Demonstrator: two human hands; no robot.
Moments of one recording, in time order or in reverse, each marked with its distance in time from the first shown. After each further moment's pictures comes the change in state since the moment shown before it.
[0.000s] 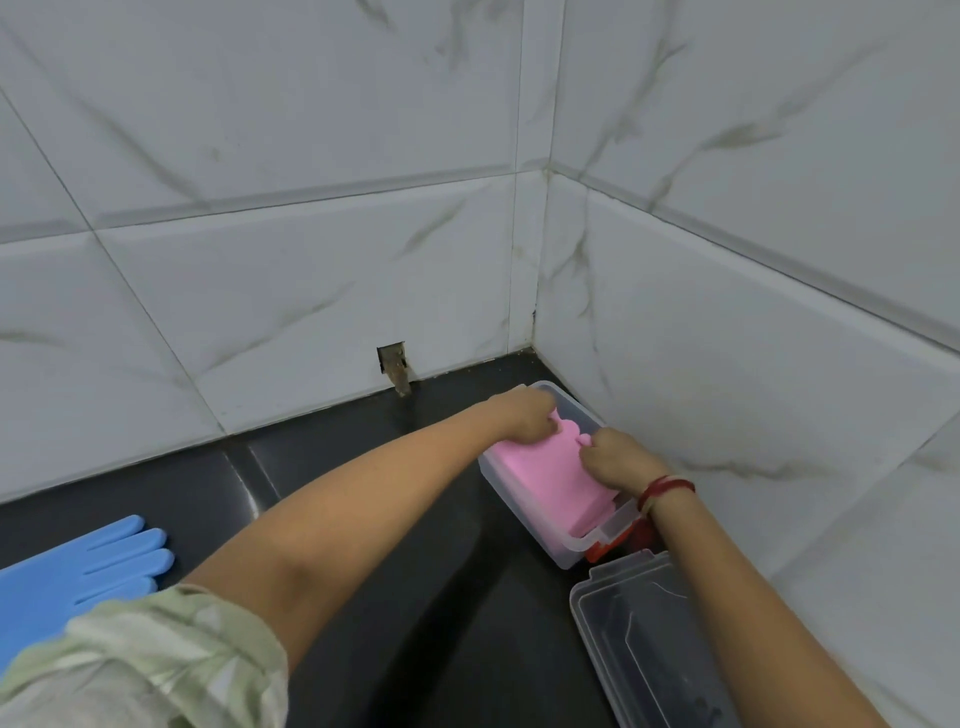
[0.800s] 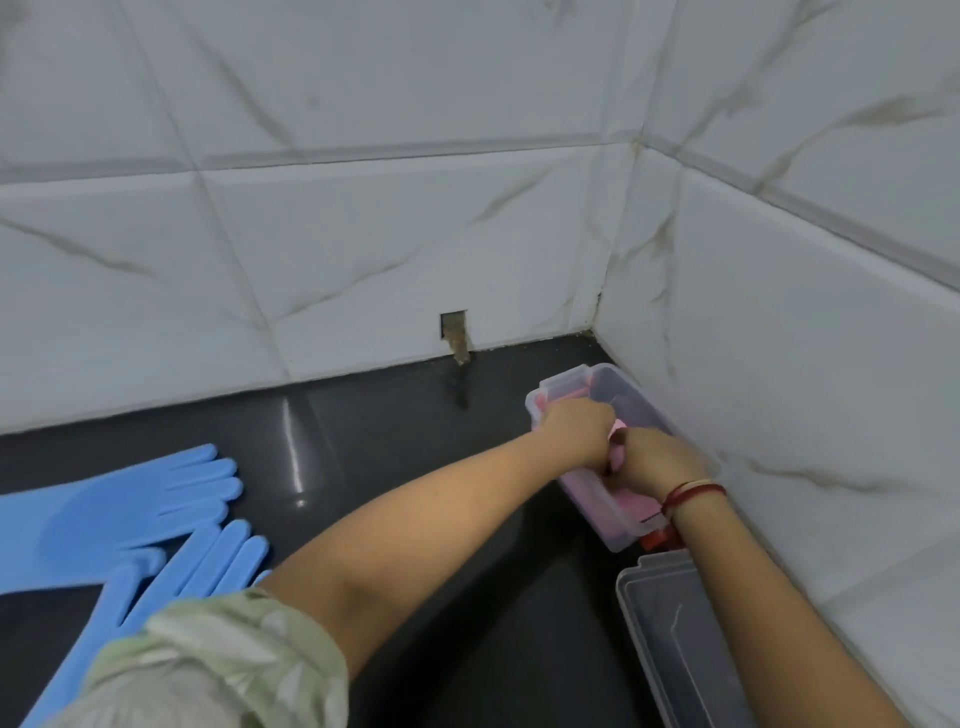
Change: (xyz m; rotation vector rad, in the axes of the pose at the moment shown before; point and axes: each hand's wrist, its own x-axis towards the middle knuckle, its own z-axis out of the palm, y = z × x) left_hand -0.030 0.013 0.035 0.188 0.133 -0.026; right_hand -0.010 -0.027 0.023 -0.485 -0.037 -0.037
